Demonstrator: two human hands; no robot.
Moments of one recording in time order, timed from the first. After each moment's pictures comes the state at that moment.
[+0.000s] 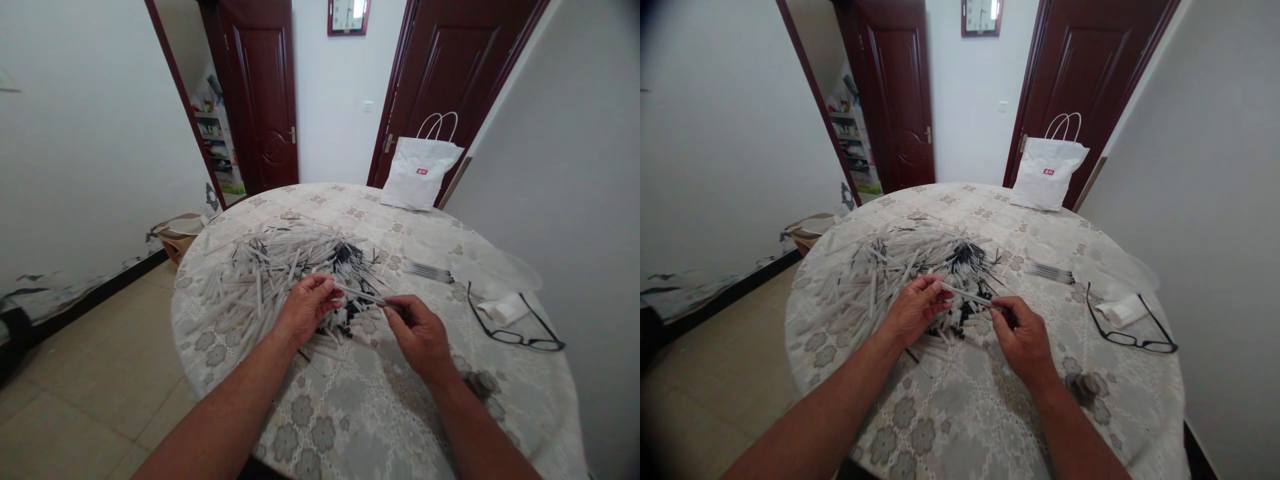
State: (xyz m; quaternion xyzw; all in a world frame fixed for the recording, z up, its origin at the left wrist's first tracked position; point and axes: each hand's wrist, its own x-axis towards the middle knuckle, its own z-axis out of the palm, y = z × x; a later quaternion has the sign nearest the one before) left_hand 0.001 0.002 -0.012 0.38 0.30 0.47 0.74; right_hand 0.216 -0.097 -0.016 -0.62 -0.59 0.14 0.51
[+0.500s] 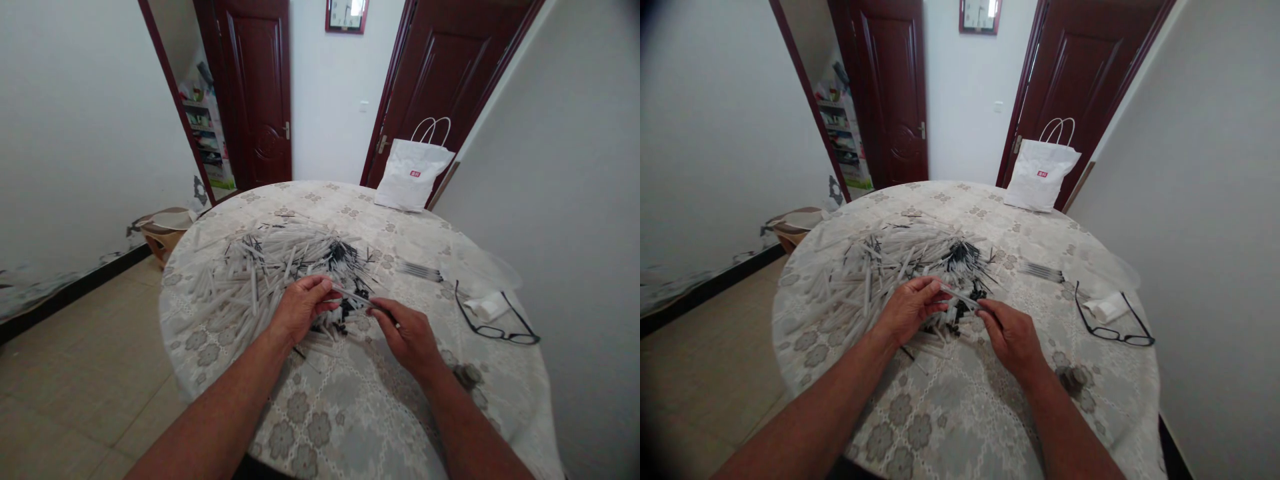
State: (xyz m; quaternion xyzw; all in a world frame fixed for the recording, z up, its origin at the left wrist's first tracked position) left_hand -0.001 0.001 -0.008 0.41 0.31 0.45 0.73; right_hand 0.217 -0.097 -0.010 -0.58 -0.70 0.06 0.41
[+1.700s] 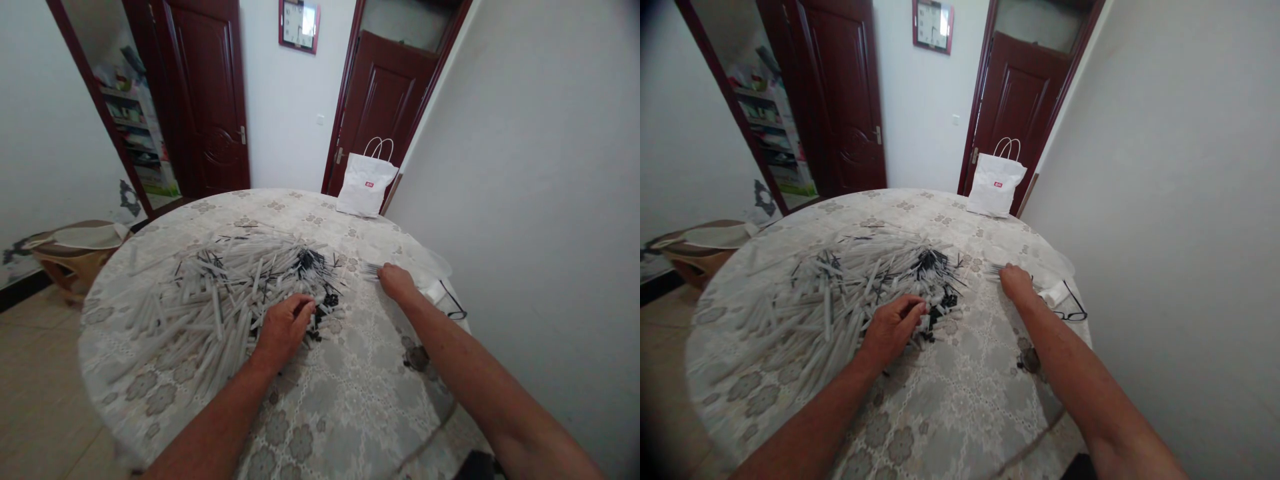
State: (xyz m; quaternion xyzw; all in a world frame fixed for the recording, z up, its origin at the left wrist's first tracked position) left_hand -0.001 -0.009 -0.010 0.73 0.38 0.41 0.40; right_hand 0.335 -0.010 0.011 -0.80 -0.58 -0.07 -0.12
